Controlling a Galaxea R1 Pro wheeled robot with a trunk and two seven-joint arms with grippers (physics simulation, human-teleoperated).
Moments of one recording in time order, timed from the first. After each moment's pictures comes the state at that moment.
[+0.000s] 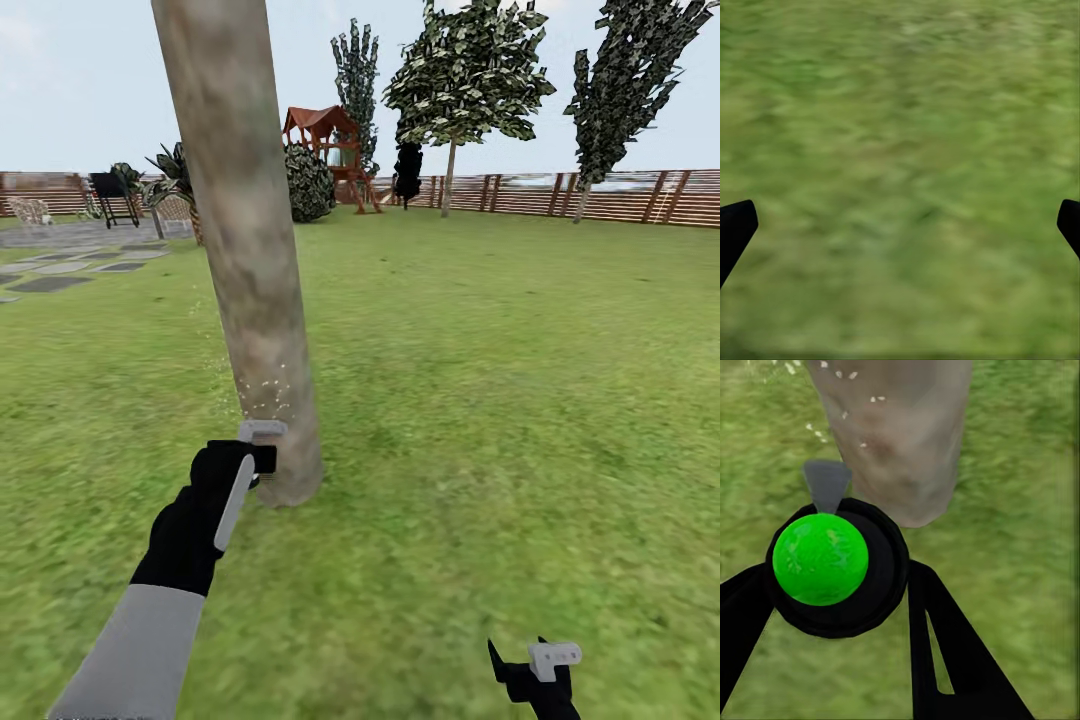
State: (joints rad) left arm -0.71 -0.10 -0.06 -1.28 0.05 1.00 0.27; right arm -0.37 -0.07 -0.43 -0.23 0.35 -0.59 0.16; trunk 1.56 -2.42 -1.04
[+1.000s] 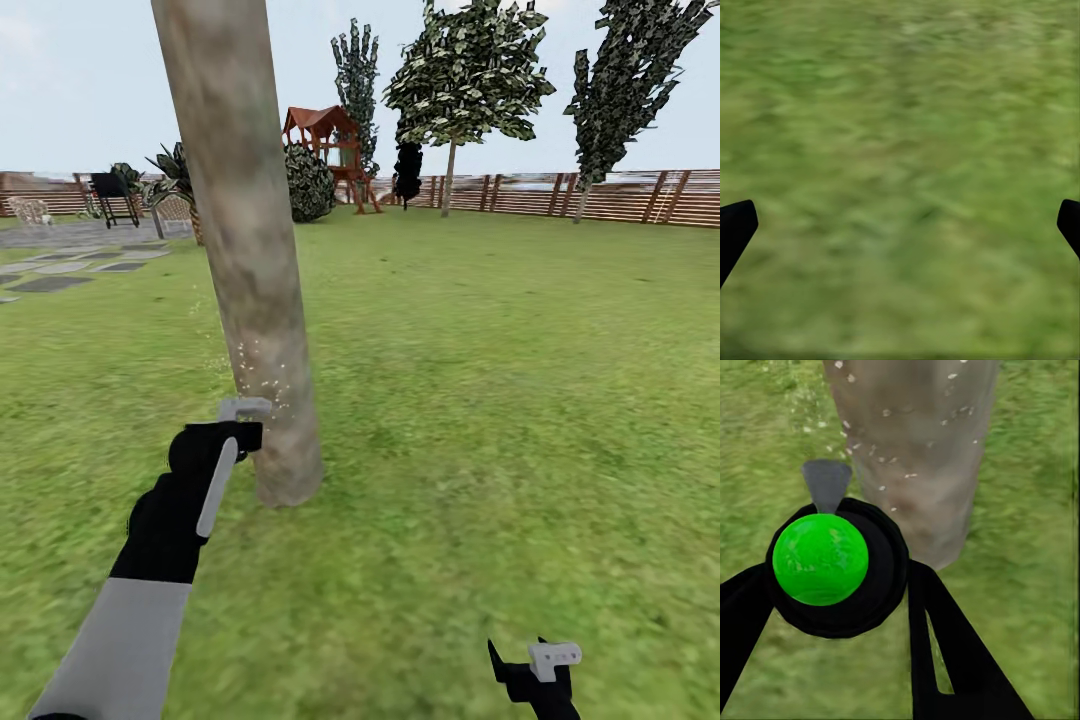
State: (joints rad) left arm -0.74 -0.06 -0.05 -1.39 0.06 1.01 0.27; right arm -0.37 -0.07 -0.43 -0.23 0.35 -0.59 0.16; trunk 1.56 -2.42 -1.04
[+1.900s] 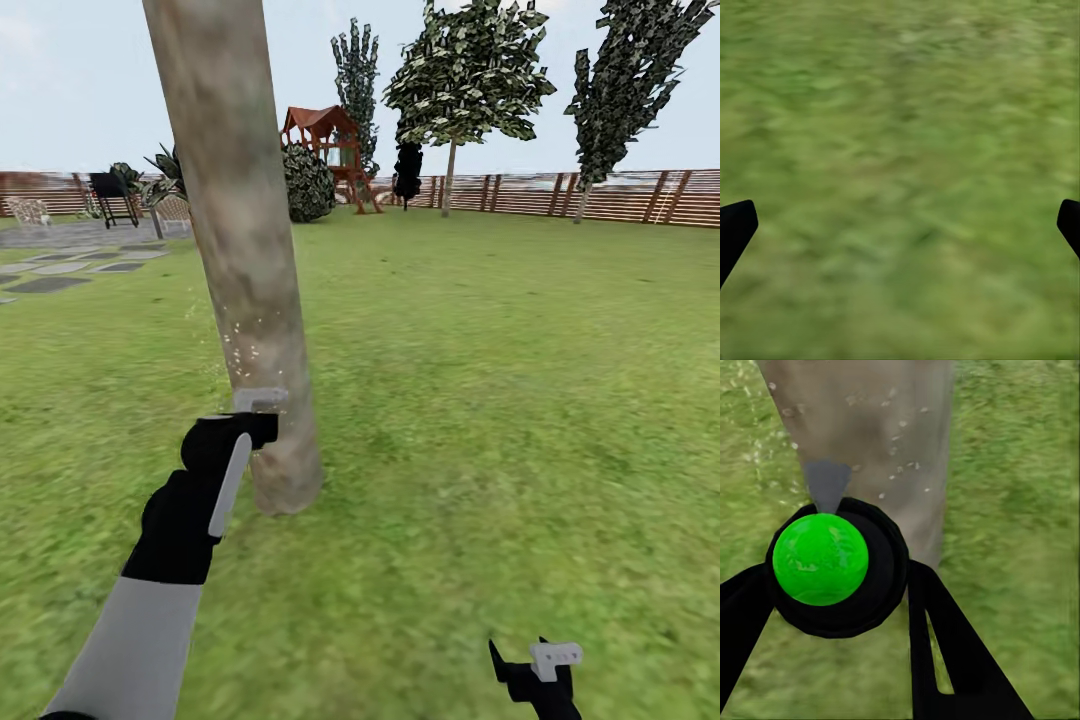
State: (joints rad) left arm -0.74 -0.10 -0.10 -1.44 0.06 1.01 0.27; right arm -0.37 -0.08 -0.43 -0.23 0.35 -0.58 0.16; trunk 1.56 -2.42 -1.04
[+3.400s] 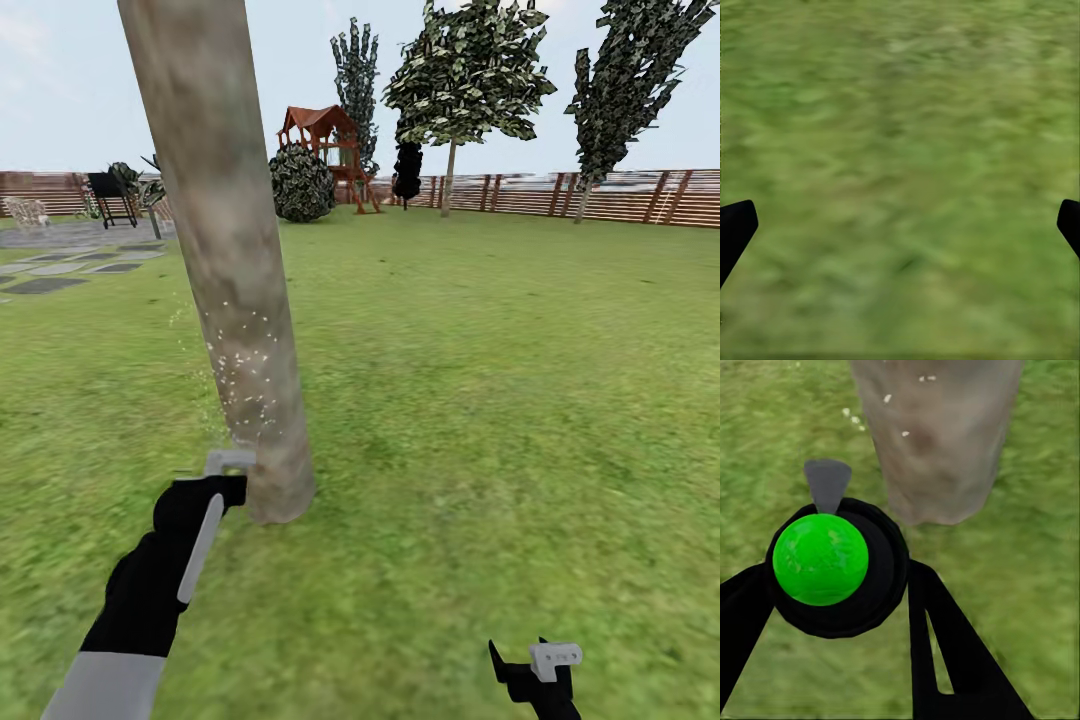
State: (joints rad) left arm -0.54 -0.02 -0.03 -1.42 0.05 1.00 0.28; right arm -0.37 -0.08 -0.43 -0.23 0.35 -0.58 0.16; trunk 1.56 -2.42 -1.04
